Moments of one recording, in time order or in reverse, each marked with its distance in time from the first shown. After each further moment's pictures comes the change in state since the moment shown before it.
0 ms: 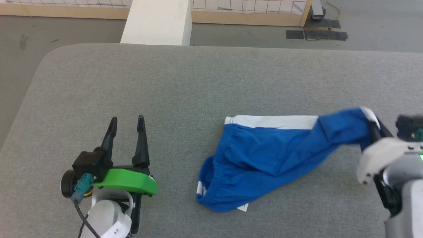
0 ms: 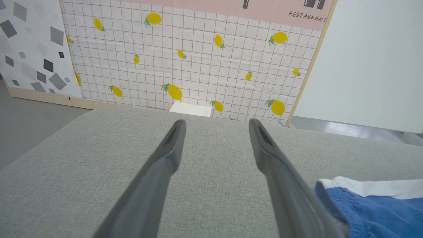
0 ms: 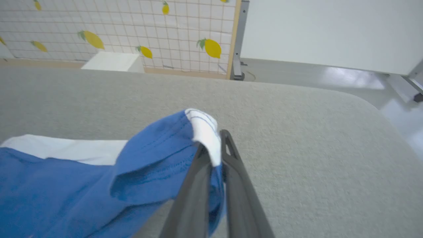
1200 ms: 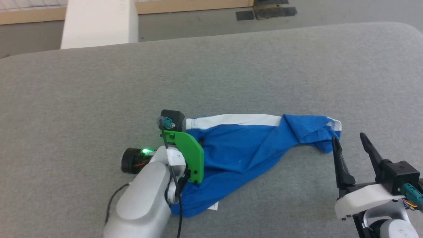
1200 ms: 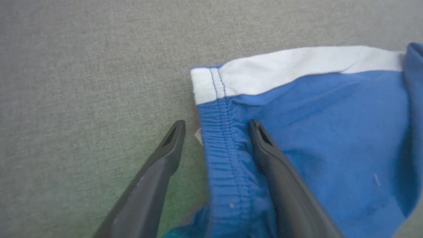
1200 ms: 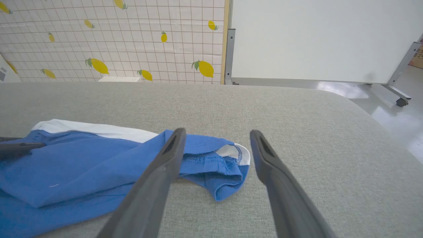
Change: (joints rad) left arm -0.338 0.009 -0.393 0.384 -0.184 0.152 0.603; right arm 0.237 0.019 0.145 -0.143 0.056 0.000 -0.326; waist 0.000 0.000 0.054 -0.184
